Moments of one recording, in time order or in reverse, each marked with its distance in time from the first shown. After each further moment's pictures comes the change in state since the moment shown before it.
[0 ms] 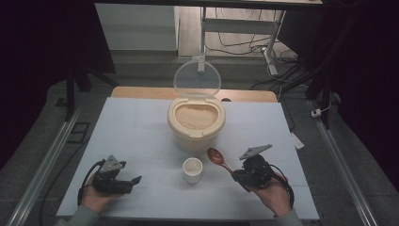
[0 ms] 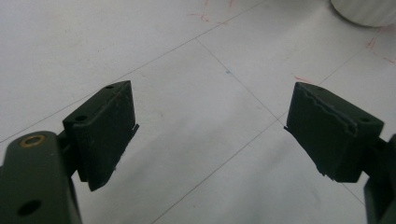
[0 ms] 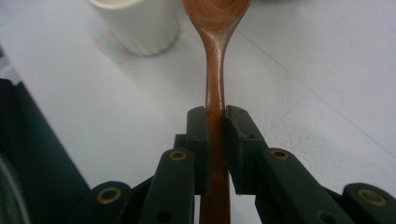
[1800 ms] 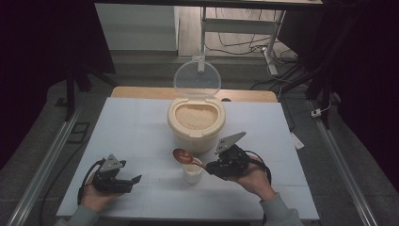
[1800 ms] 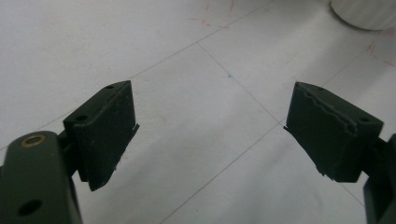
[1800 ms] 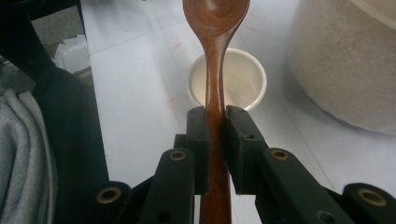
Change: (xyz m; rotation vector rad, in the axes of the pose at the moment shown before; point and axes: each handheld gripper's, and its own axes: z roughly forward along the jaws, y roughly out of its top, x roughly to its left) left arm 0.001 0.002 -0.001 -0.011 -0.001 0.010; right arm 0.027 0.064 0.018 -0.066 0.220 -0.297
